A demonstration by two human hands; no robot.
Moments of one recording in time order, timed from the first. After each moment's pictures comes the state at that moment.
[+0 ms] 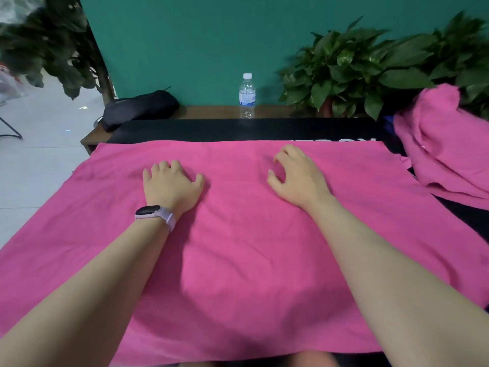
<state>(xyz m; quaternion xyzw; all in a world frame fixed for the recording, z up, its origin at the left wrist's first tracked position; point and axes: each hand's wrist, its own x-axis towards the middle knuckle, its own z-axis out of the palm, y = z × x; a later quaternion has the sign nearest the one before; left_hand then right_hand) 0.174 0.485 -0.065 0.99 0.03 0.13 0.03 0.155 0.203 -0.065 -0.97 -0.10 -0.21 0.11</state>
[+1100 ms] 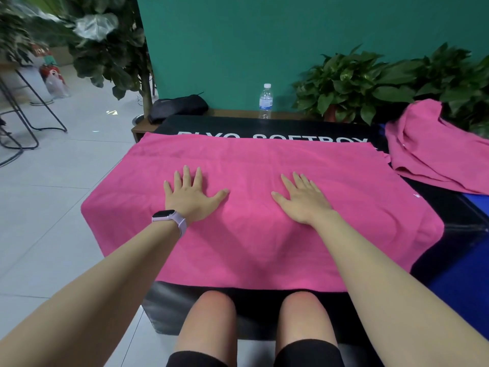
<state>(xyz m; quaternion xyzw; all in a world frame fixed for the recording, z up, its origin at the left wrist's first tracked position) -0.007 0.521 -0.065 0.99 0.03 0.01 0.10 -0.012 0.239 -0.068 -1.00 -0.03 0.03 0.06</state>
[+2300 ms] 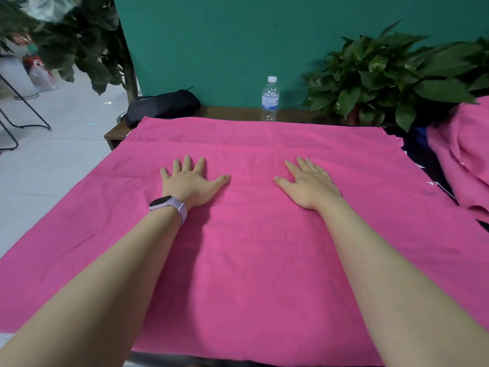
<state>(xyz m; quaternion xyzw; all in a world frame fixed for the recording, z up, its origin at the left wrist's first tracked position) 0.202 0.501 -0.067 1.00 0.02 0.01 0.04 0.194 0.218 -0.069 -1.00 -0.01 0.01 0.06</state>
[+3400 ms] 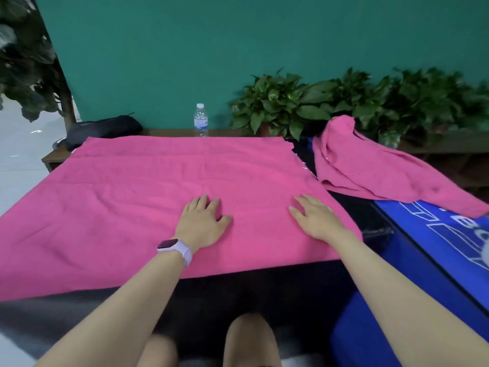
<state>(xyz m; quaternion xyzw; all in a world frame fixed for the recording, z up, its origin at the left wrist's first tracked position) 0.030 0.347 -0.066 0.98 -0.17 0.00 0.12 -0.028 0.047 -0.063 -0.99 0.11 -0.01 0.11</state>
